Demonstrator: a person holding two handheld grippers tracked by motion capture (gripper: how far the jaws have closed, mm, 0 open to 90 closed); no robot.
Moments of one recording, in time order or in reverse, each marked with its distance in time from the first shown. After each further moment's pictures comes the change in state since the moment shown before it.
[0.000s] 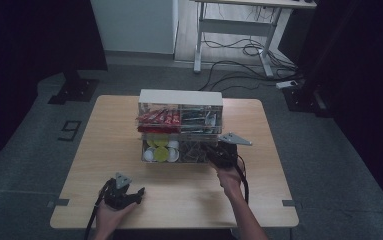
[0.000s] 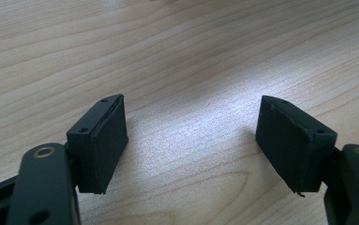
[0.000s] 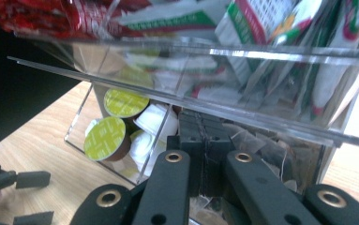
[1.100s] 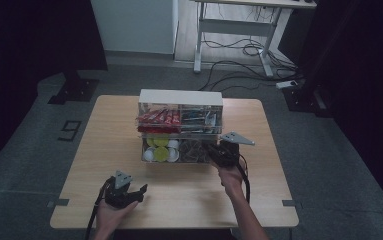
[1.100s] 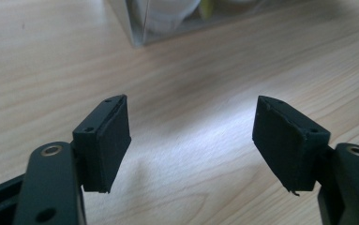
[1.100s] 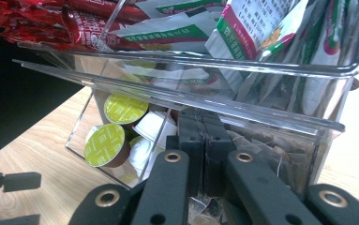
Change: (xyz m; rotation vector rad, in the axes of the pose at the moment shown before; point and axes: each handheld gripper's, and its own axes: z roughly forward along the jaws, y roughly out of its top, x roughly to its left) left arm -0.012 0.018 -0.022 -0.099 -0.039 -0.008; right arm -0.004 0.001 -0.003 -0.021 0.004 0.011
